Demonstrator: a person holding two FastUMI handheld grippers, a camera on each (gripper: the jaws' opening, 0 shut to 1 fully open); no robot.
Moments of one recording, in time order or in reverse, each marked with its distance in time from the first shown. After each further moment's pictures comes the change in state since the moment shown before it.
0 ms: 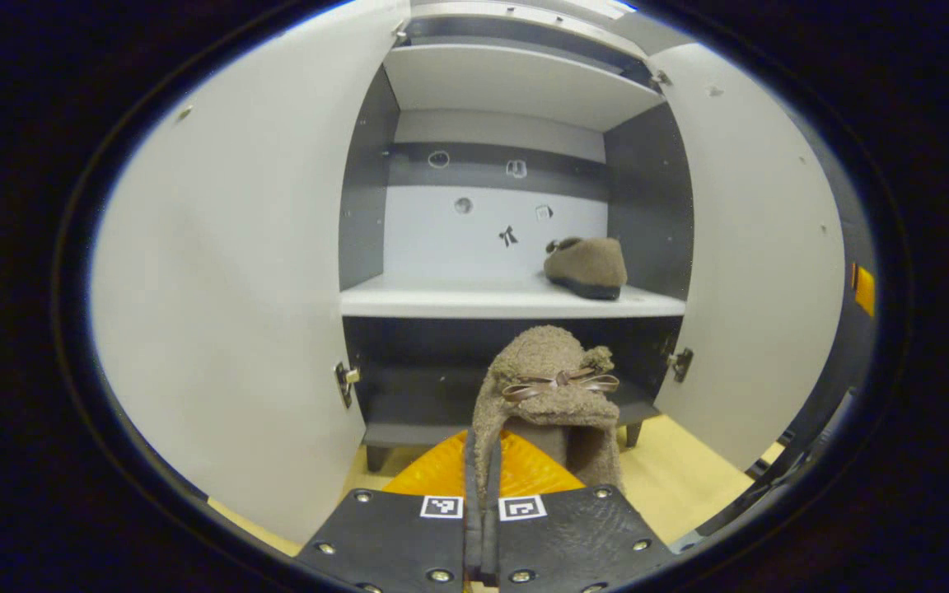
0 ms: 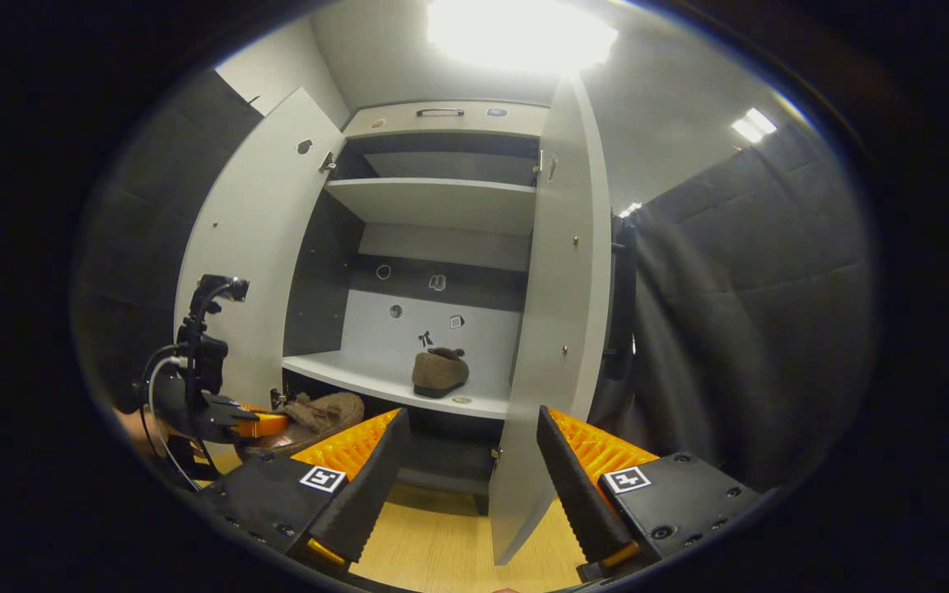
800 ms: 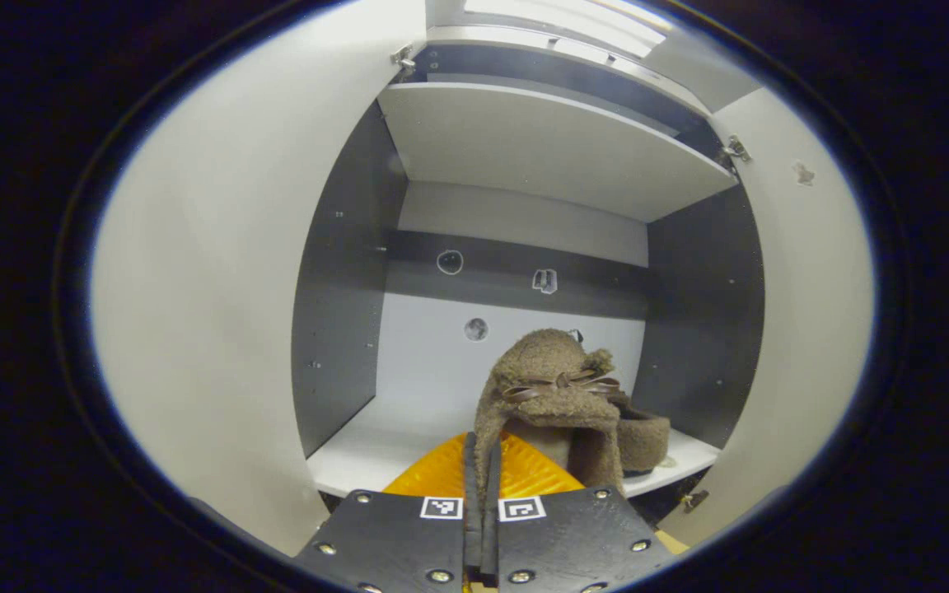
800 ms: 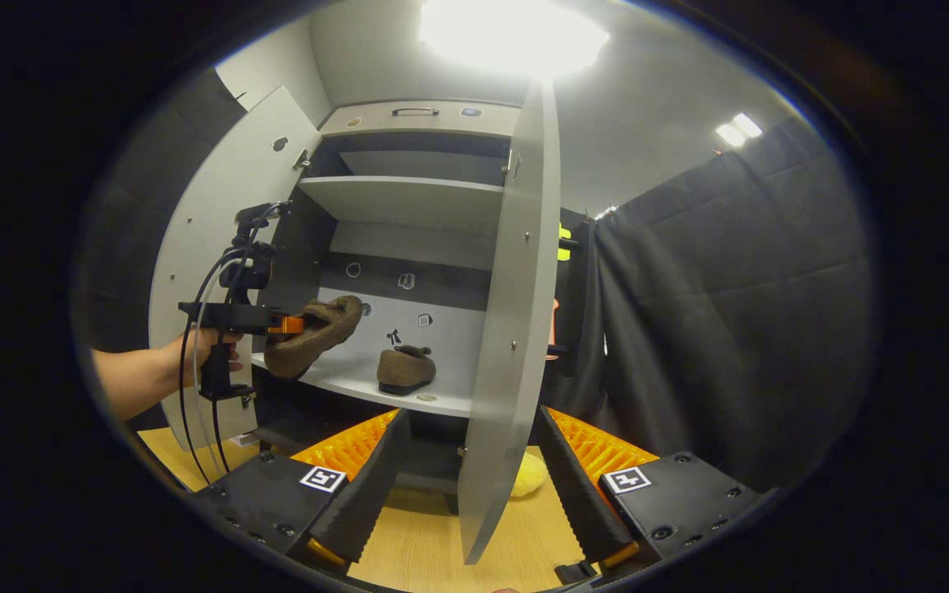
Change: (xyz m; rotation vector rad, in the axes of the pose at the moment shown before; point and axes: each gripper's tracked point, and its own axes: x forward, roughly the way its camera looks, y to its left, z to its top) left arm -0.019 0.018 0.029 -0.073 -0.237 0.070; right arm -0.001 -0.044 -0.009 0.003 0.012 -0.096
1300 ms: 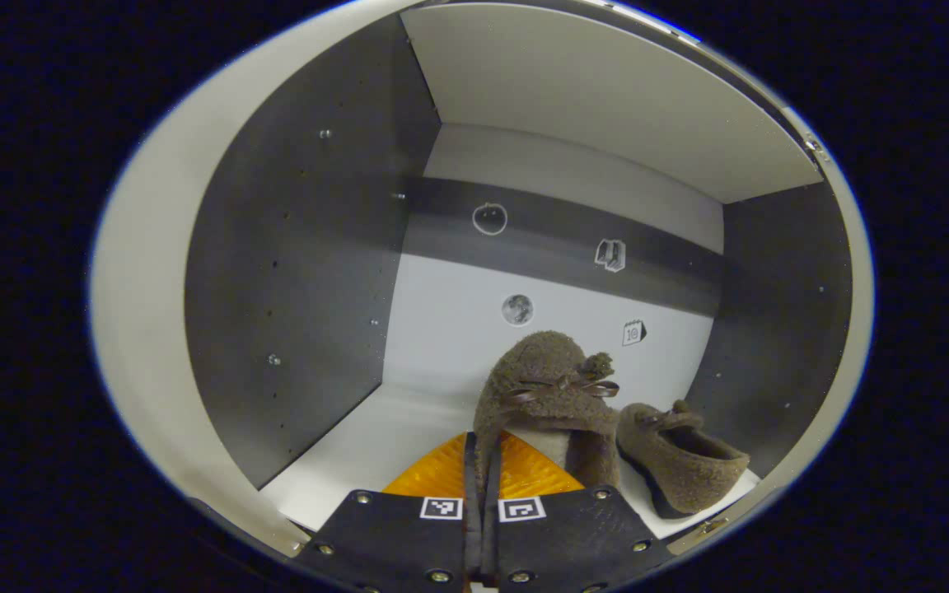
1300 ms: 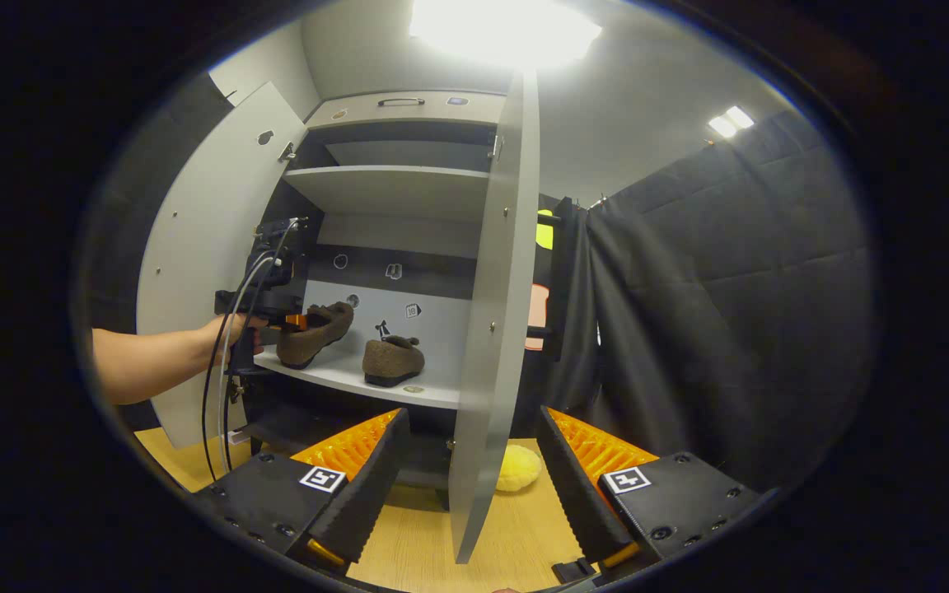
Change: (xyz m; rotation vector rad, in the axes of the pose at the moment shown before) left arm 0.001 0.008 -0.027 -0.067 0.166 0.113; right arm 0.014 -0.008 -0.016 0.030 0.038 0.001
